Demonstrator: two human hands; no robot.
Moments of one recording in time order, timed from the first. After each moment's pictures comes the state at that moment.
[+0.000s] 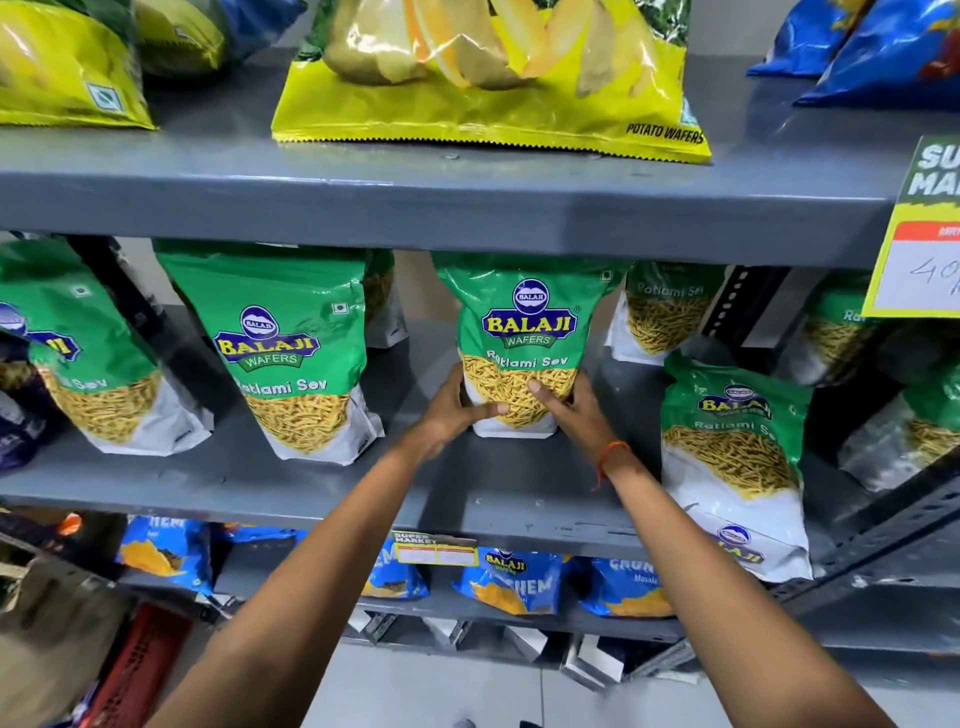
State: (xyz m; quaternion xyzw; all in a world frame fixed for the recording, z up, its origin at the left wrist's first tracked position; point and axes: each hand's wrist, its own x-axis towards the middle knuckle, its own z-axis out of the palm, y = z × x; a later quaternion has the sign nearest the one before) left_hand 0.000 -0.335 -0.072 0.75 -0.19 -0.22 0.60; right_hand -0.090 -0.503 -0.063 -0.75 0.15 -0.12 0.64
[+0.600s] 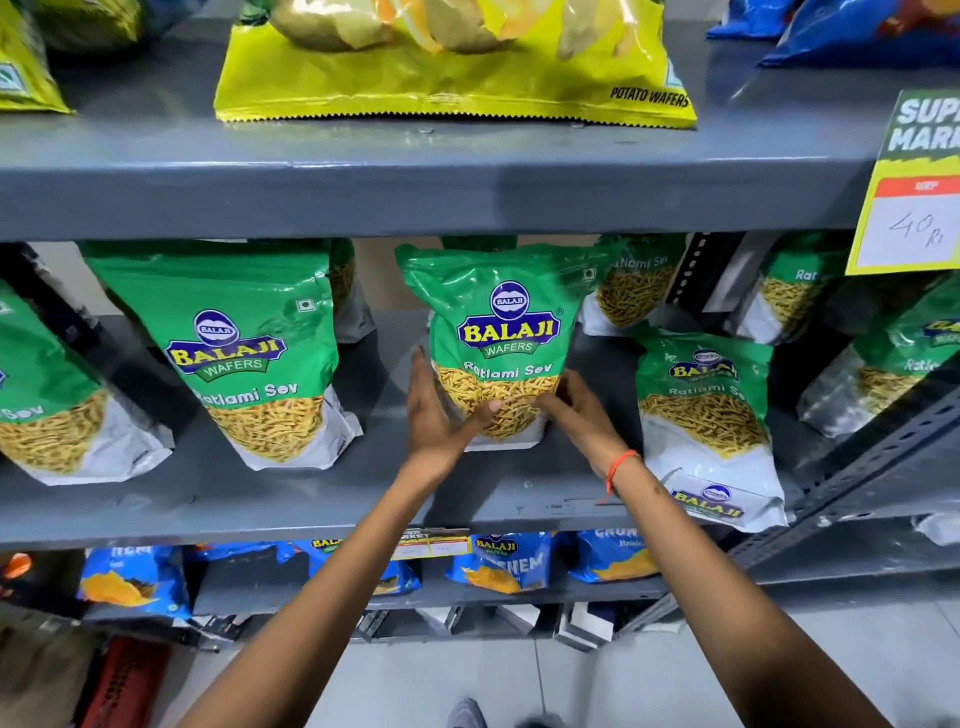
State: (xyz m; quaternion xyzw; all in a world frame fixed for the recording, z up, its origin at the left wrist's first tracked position) left_hand -0.053 -0.325 -0.060 0.78 -0.22 -0.04 0.58; right_hand -0.133 -0.489 -0.050 -0.73 0.21 -0.11 0.64
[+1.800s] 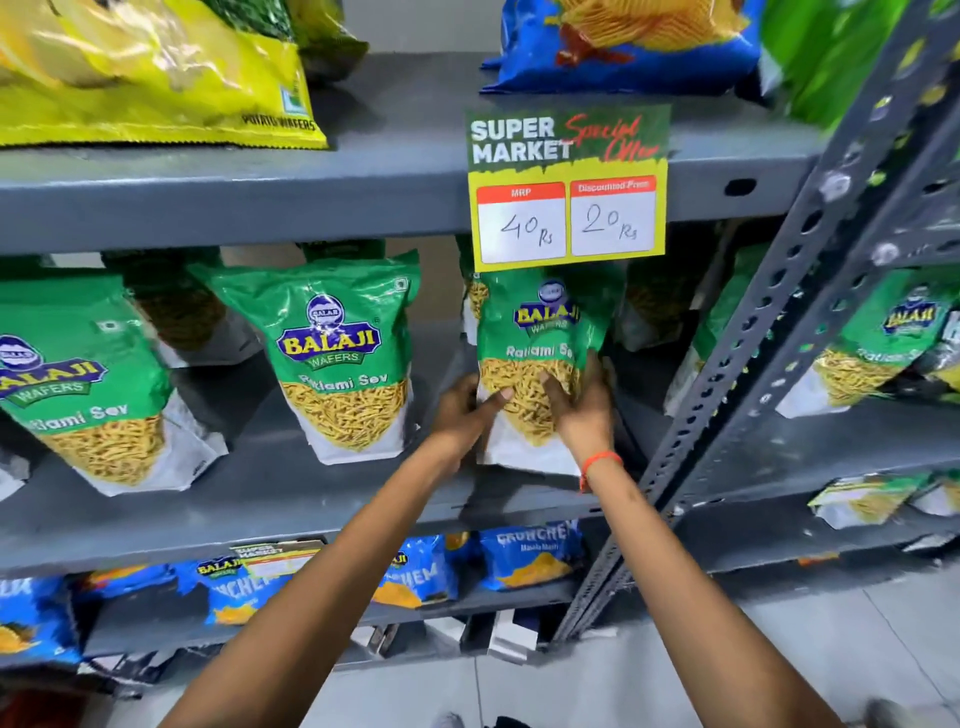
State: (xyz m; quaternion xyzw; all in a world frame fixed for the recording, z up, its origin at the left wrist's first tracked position) left_hand -0.140 -0.501 -0.047 0.71 -0.17 -0.21 0.64; right_hand -0.223 -0.621 -0.034 -0.78 0.32 -0.28 0.46
